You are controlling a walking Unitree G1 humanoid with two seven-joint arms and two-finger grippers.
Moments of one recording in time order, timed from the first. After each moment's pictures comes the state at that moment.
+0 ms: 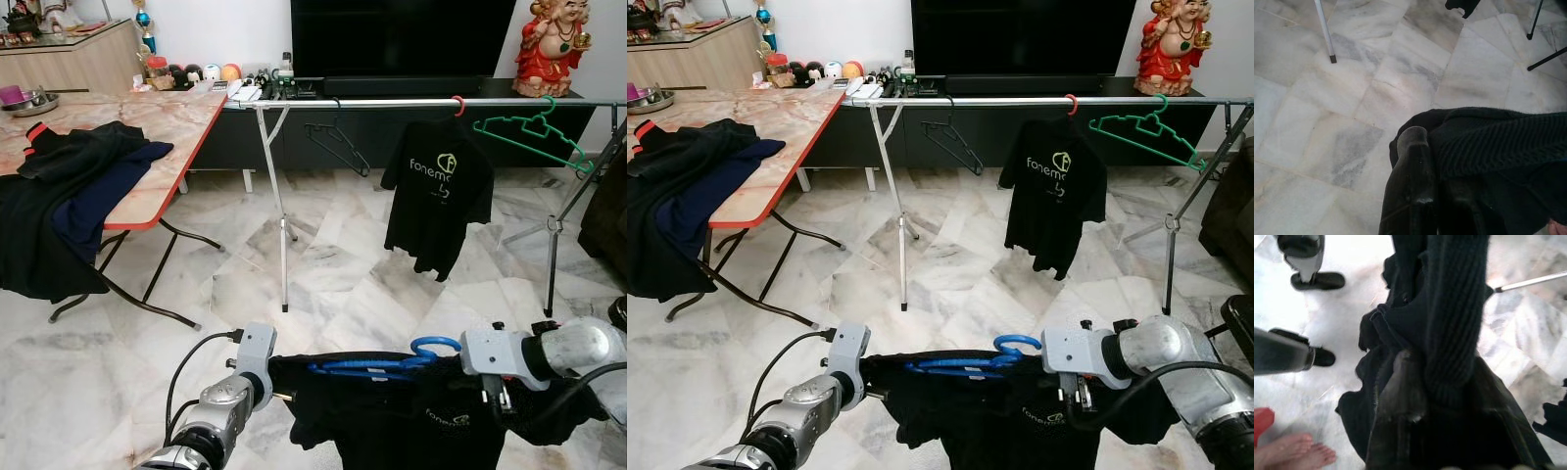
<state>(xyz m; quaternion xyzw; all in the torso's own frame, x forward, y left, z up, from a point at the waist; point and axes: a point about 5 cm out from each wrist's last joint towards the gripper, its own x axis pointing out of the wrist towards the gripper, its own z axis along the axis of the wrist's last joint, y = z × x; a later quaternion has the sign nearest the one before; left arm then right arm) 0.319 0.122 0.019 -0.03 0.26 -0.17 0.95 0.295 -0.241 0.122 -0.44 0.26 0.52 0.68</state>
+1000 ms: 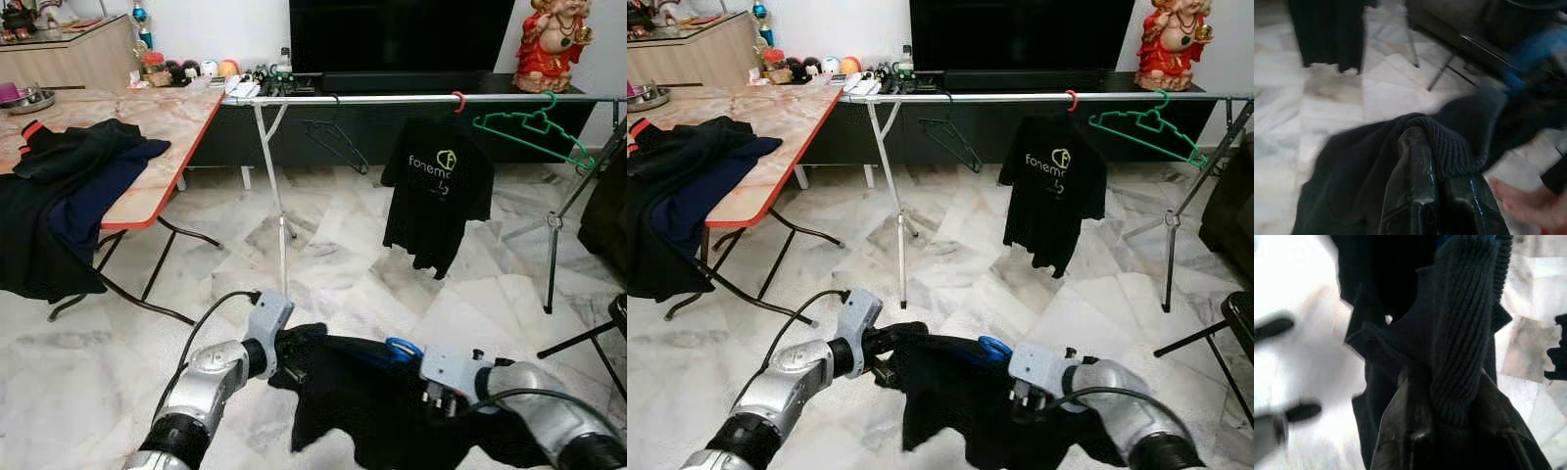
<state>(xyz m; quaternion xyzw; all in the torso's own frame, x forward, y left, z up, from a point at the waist) 0.320 0.111 0.093 0.02 0.13 -0.44 0.89 0.310 -0.206 0.047 -0.36 0.29 0.35 0.82</state>
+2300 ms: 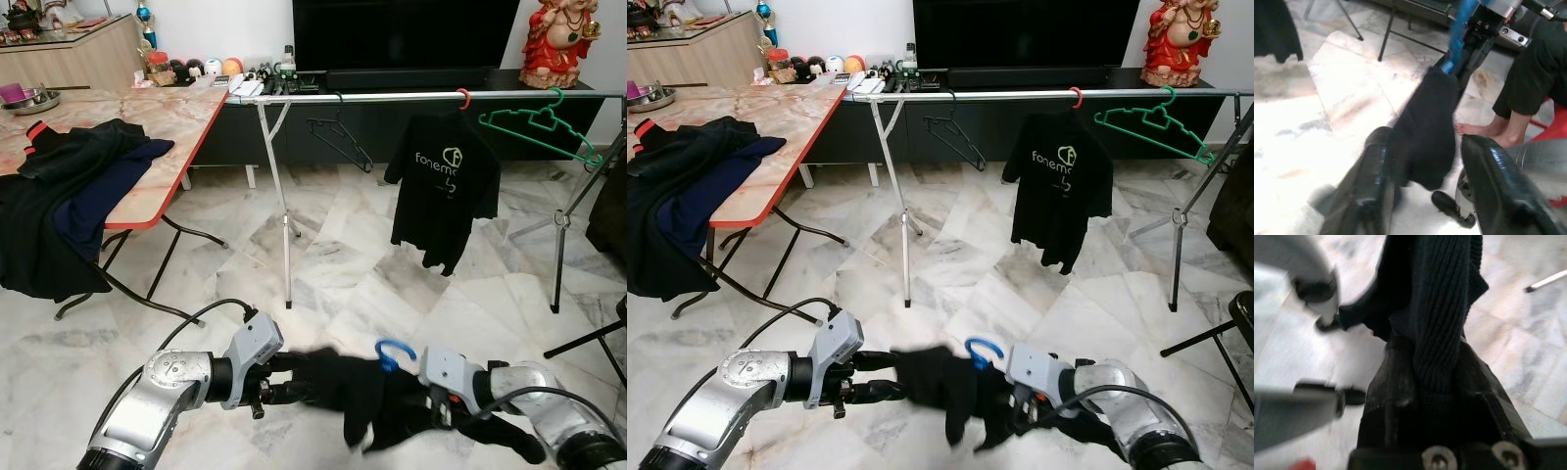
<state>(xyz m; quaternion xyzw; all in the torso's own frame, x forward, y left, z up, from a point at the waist) 0.280 0.128 0.115 0.12 0.15 -0.58 0.79 0.290 -0.212 0.053 -0.31 0.27 0.56 0.72</state>
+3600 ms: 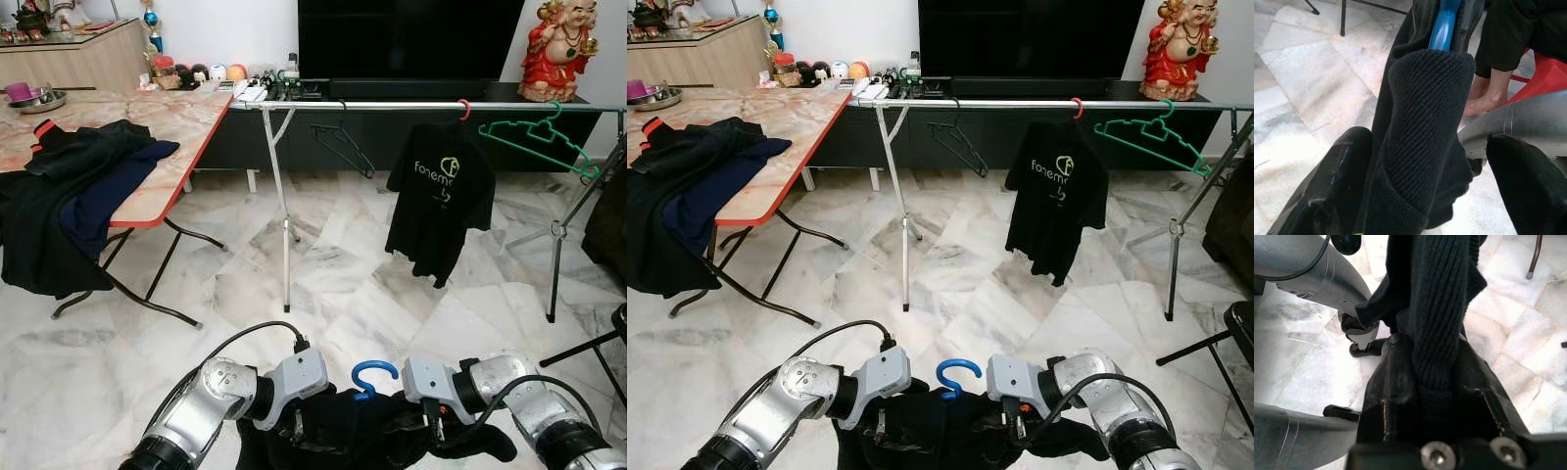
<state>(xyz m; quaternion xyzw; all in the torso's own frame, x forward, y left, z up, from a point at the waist) 0.277 0.088 0.072 0.18 0.19 -0.63 0.73 0.292 -0.174 0.061 -0.25 0.23 0.65 0.68</state>
